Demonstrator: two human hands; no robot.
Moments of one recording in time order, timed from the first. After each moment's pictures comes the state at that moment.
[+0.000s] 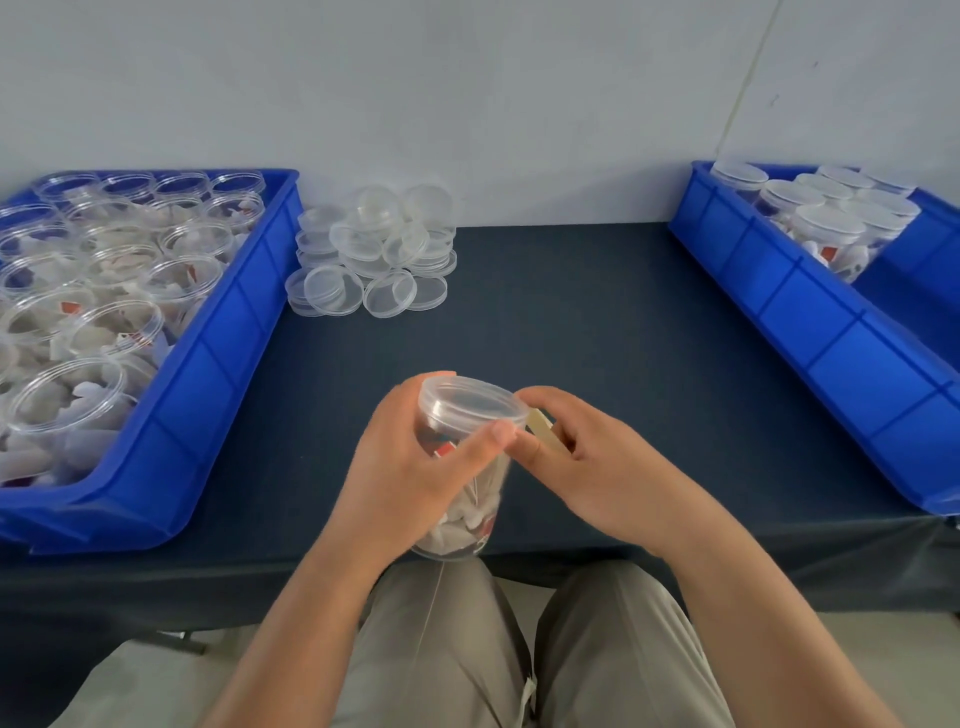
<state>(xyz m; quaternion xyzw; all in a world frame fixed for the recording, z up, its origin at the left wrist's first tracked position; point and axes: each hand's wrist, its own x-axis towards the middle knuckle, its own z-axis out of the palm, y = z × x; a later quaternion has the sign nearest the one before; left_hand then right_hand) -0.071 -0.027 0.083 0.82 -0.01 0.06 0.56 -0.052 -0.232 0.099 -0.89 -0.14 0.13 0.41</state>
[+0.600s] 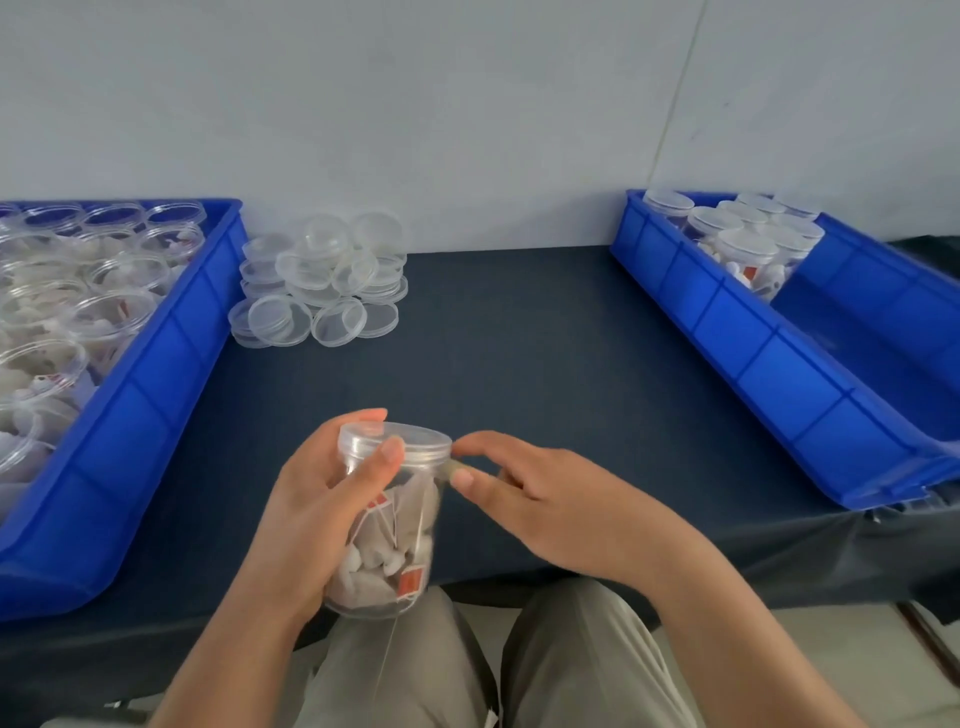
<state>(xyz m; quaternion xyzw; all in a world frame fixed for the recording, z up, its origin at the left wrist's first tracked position) -0.074 -0.008 0.071 0.74 0.03 0.03 0.67 -0.061 -0.247 0.108 -0.91 -0.18 0.17 0.33</state>
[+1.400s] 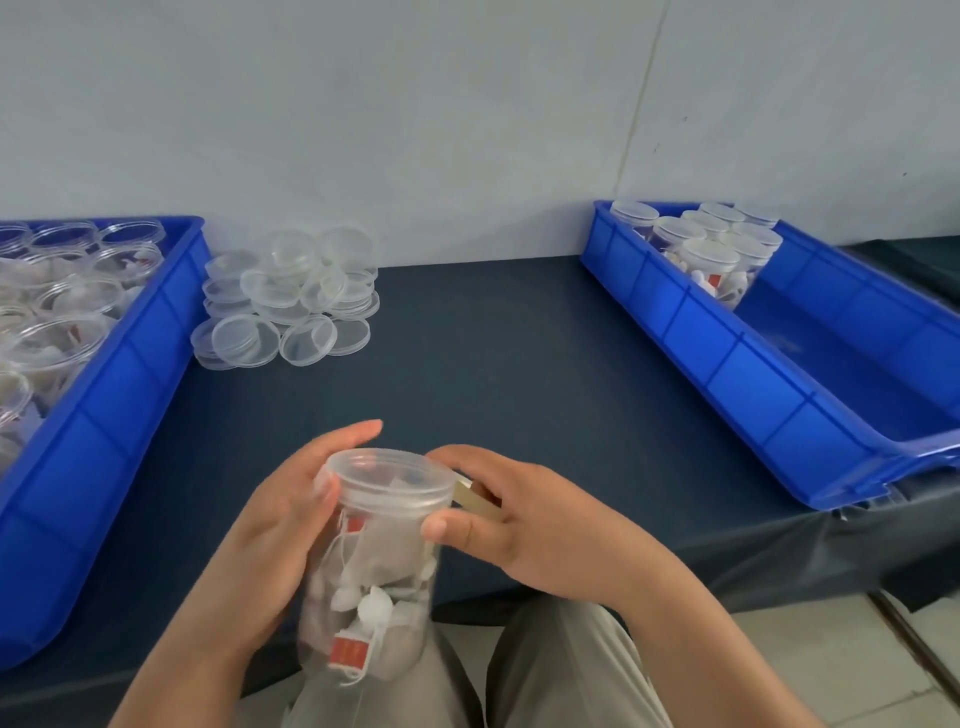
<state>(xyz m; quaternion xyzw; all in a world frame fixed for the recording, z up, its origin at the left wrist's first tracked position) -0.067 0.001 0.070 0.72 -0.11 -0.04 0.69 -0.063 -0.250 0.110 -0.88 -0.19 0.17 0.39</state>
